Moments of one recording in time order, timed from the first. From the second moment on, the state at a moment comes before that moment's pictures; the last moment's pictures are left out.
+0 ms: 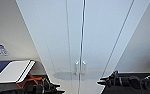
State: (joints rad) left arm 0.54 2.11 -1.14 0.53 0.17 -0.37; right arm -0.43 2.21 -1.22 -0.10 -0.18 0.07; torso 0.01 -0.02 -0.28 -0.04
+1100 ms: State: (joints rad) left arm 0.40 2.25 -1.30 0.46 0.22 -0.37; right arm -0.30 2.43 -1.37 -0.10 -0.21 0.12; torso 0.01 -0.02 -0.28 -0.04
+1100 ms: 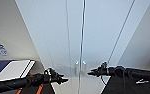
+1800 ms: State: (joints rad) left arm 0.38 2.32 -1.38 0.45 0.26 -0.37; right arm -0.28 2.52 -1.51 -0.10 -0.24 0.12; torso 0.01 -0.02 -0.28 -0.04
